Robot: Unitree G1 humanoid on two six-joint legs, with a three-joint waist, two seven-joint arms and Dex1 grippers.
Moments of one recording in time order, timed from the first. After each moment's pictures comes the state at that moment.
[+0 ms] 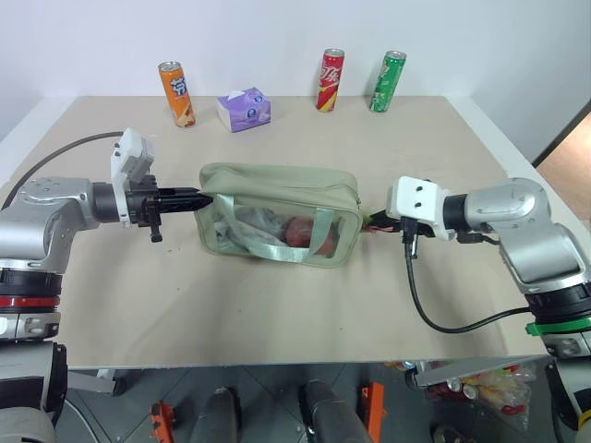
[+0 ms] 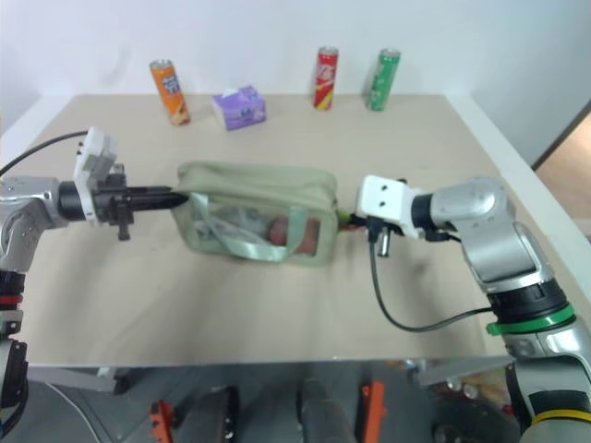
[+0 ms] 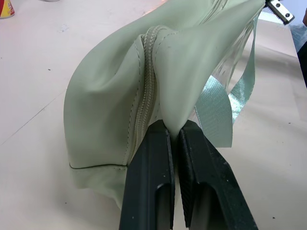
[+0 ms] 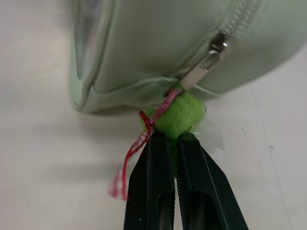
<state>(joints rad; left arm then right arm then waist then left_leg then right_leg) -0.73 0.81 0.07 0.21 -0.49 0.58 -1.29 -0.71 -0.88 0.23 -0.04 0.02 0.30 1.17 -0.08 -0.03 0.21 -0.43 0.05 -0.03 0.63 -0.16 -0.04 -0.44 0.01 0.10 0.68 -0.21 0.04</state>
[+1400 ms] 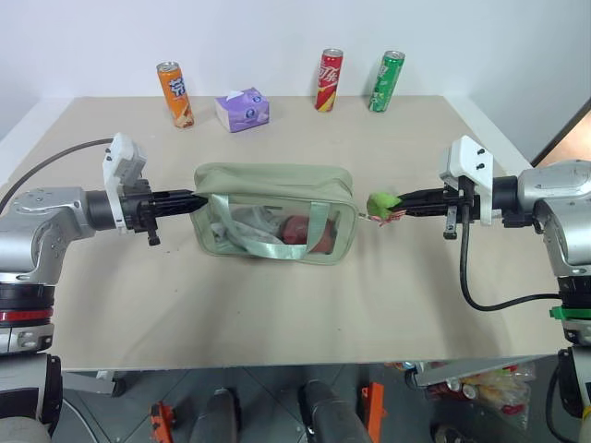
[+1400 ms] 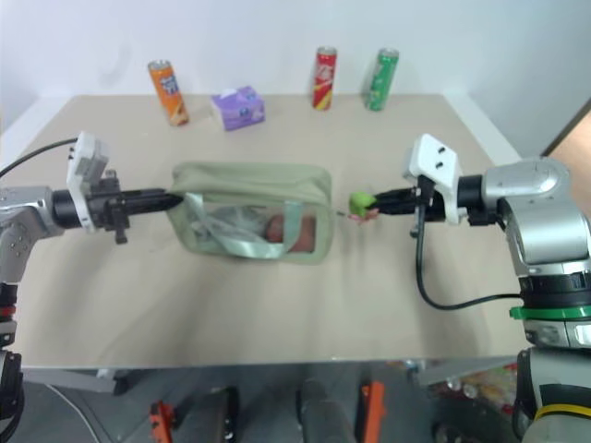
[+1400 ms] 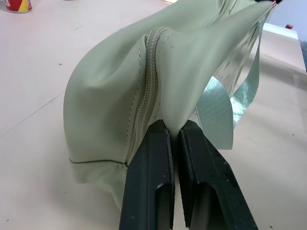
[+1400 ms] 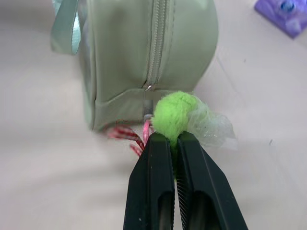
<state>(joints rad) -0.66 0.81 0.12 0.13 -0.55 0.65 -1.21 -0.73 -0.92 0.02 0.08 0.24 0.43 1.34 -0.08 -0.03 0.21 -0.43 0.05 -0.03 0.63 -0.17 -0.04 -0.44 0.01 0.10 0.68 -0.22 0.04</state>
